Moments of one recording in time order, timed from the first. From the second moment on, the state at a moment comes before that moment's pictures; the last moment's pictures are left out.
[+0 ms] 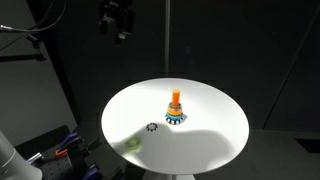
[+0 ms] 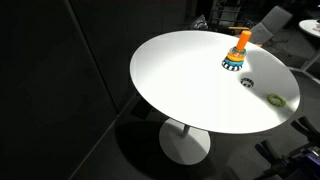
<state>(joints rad) 0.00 -0.25 -0.22 -1.92 0.11 1.30 -0.25</state>
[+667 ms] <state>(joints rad) -0.03 -0.23 -0.20 -1.92 0.11 1.31 -0.25</state>
